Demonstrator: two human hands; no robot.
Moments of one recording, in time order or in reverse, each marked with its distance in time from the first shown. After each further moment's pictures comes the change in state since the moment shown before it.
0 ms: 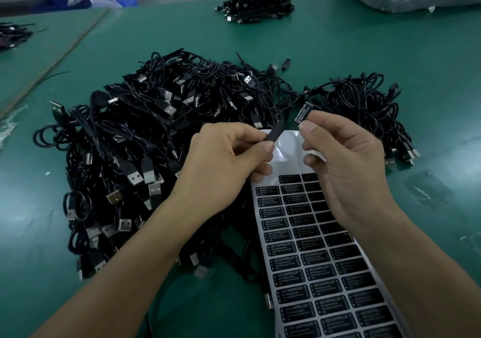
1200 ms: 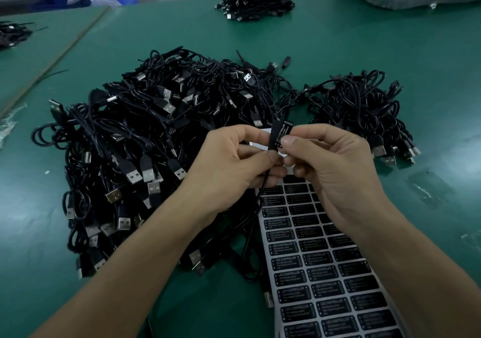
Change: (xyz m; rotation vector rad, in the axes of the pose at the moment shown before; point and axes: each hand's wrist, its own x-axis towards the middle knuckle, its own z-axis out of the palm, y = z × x) left_hand -0.005 0.006 0.006 -0.265 -0.146 -0.208; right_hand -0.008 -0.005 0.007 -0.058 -0.107 0.107
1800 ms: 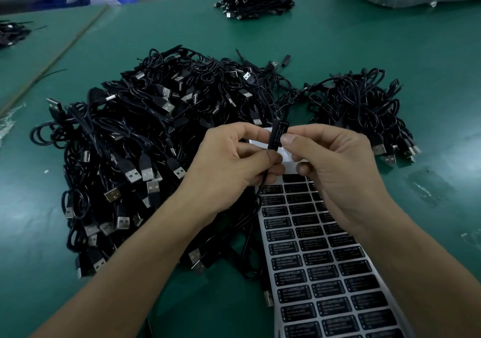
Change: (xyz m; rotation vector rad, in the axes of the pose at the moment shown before) left_hand 0.001 -0.003 -0.001 0.032 0.015 0.047; right_hand 0.002 0.002 -0.005 -0.125 -0.001 -0.017
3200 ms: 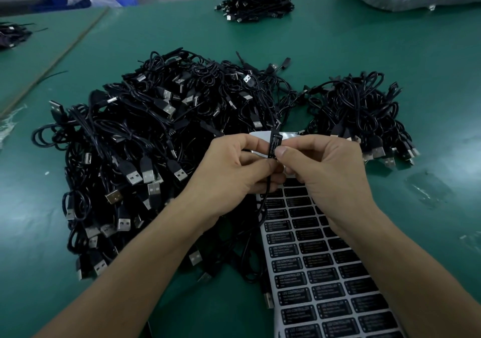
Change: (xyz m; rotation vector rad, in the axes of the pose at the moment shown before) left_hand 0.006 -0.012 -0.001 -0.042 -0.033 -0.066; right_hand 0.001 0.009 0.006 -0.172 0.043 -0.103
